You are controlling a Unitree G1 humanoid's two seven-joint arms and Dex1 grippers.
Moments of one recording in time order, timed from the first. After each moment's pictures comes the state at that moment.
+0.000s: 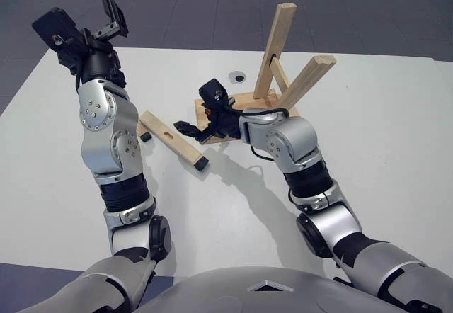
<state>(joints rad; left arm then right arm) -0.53 0.08 0.30 -0.22 -0.26 0.34 0.25 -0.69 0.04 0.32 0.08 0.25 0.97 0.34</state>
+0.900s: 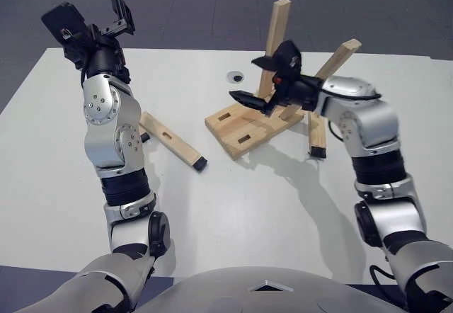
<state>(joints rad) -0.55 0.10 0.30 -0.19 -0.24 0.33 0.23 -0.69 -0.25 0.21 0.09 0.26 0.79 0.57</state>
